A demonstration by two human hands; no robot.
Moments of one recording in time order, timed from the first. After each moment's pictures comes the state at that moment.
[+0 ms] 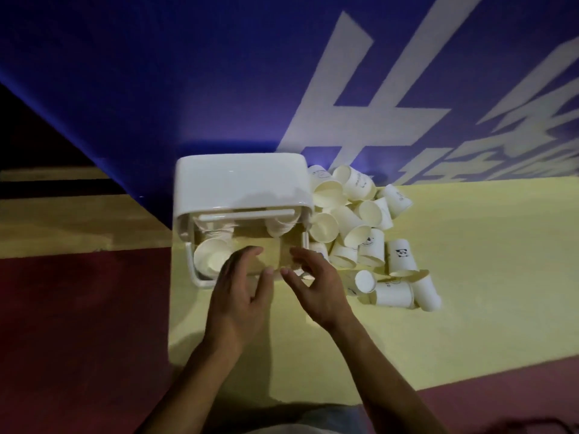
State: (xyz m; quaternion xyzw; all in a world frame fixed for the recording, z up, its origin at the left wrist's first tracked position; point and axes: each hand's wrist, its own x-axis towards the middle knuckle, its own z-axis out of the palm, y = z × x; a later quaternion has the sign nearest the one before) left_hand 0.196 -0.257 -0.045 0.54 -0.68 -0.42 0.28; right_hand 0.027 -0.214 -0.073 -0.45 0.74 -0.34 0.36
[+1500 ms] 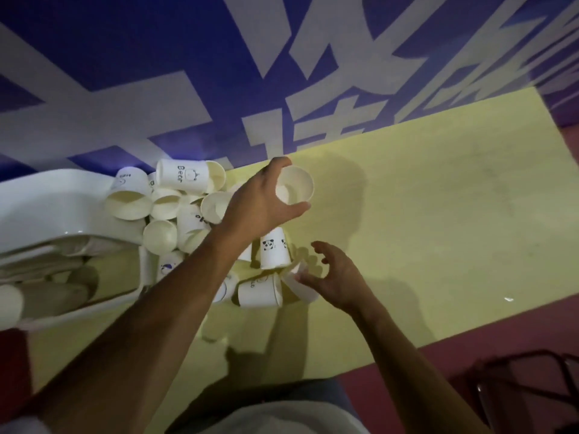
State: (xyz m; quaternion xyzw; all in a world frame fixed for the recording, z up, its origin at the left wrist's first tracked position) left_hand -0.232 -0.286 -0.052 0.43 -0.83 -0.35 0.01; right_hand -0.331 -0.089 -0.122 -0.36 0.79 -0.20 0.45
